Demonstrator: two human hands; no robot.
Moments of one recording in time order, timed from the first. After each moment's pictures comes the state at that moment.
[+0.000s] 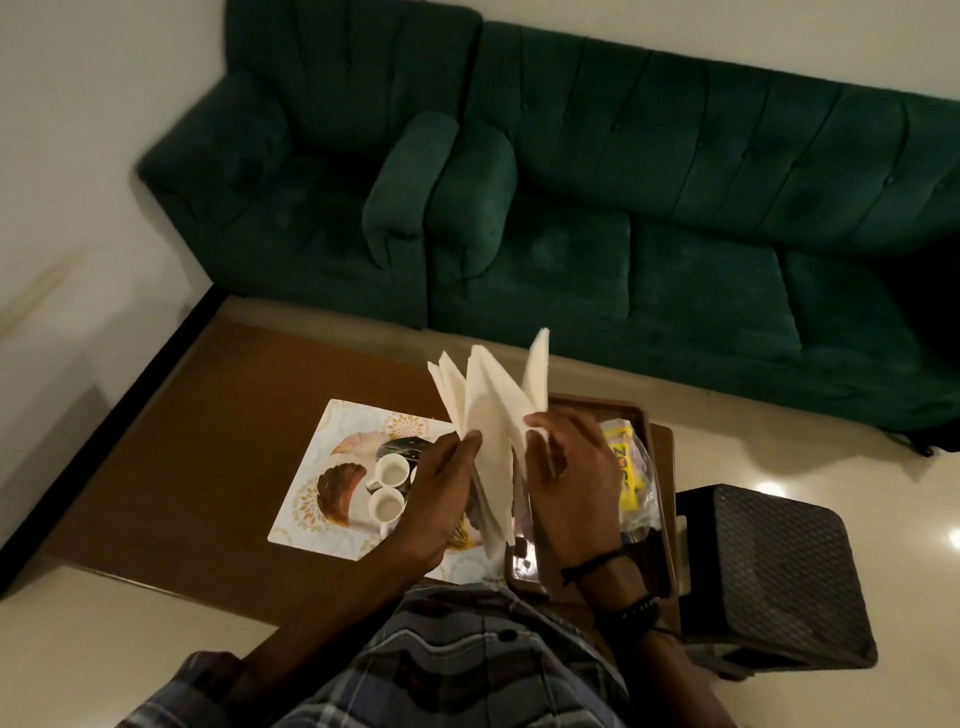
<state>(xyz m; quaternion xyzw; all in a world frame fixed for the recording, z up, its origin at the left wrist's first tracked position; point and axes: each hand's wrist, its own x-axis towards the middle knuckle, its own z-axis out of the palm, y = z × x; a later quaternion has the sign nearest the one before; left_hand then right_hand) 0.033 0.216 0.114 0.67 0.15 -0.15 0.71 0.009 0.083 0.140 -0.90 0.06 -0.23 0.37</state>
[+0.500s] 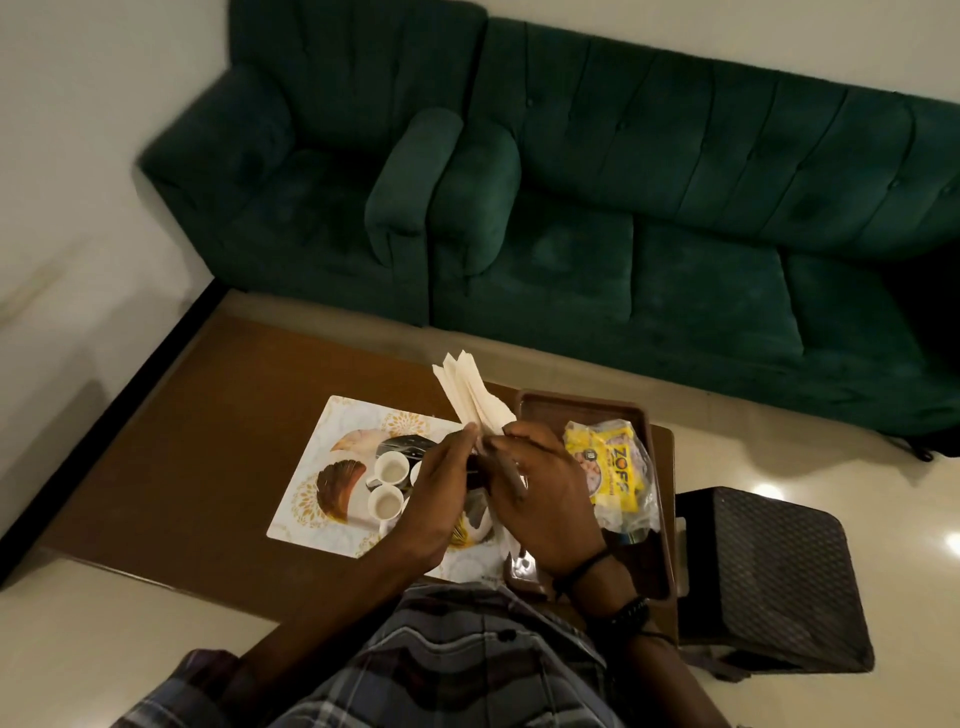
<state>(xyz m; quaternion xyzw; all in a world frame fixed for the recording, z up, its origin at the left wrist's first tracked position) 0.036 0.215 0.112 0.64 0.15 -0.17 0.74 0.008 0.096 0.138 -0.93 -0.08 -0.16 0.32</state>
